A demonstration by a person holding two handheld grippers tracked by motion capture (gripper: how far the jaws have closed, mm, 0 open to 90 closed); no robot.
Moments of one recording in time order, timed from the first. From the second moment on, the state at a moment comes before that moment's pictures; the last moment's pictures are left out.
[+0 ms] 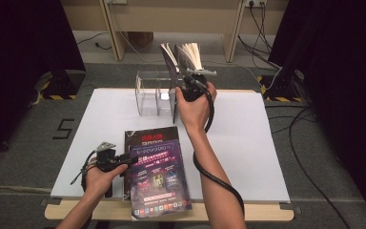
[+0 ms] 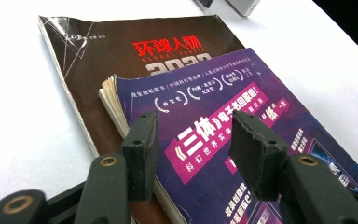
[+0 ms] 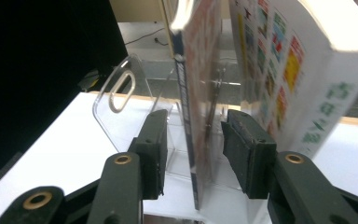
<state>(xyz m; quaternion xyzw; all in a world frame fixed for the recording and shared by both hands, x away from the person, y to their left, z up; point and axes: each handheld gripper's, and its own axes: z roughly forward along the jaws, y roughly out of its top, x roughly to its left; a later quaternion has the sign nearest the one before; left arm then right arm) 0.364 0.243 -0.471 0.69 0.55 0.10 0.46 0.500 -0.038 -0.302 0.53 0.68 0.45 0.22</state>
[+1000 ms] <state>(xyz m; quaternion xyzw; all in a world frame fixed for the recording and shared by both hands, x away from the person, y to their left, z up) 0.367 0.246 -0.481 0.68 0.57 0.11 0.44 0.452 -0.073 -0.405 0.55 0.74 0.37 0.12</state>
